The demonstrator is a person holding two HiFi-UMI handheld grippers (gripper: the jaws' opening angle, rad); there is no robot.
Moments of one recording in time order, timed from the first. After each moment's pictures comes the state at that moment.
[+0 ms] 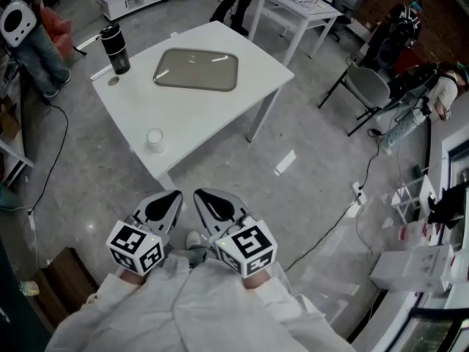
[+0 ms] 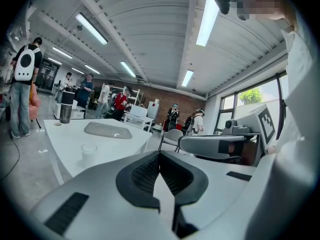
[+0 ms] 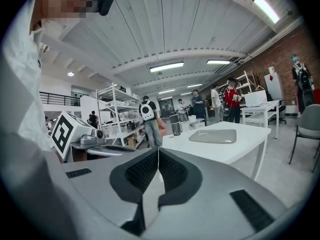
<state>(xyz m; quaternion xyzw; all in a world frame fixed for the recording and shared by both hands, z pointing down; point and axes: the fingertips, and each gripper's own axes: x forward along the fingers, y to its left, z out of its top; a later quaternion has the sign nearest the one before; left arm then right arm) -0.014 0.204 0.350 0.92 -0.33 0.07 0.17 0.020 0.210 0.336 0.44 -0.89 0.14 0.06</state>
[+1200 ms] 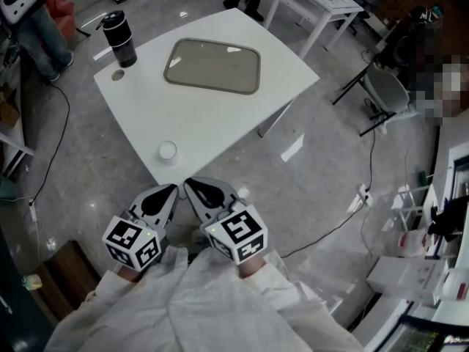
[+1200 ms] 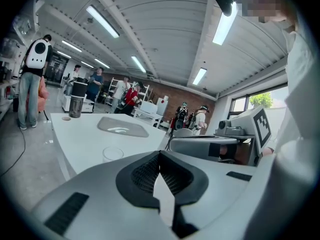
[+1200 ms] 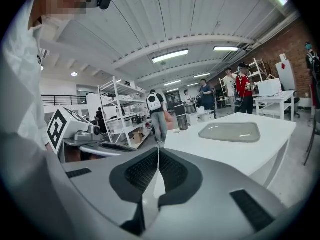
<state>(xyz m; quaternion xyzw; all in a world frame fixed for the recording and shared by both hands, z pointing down) -0.065 0.098 0.375 0.90 -0.36 0.08 0.22 -0.044 0.090 0.367 0.39 -0.90 0.16 0.09</state>
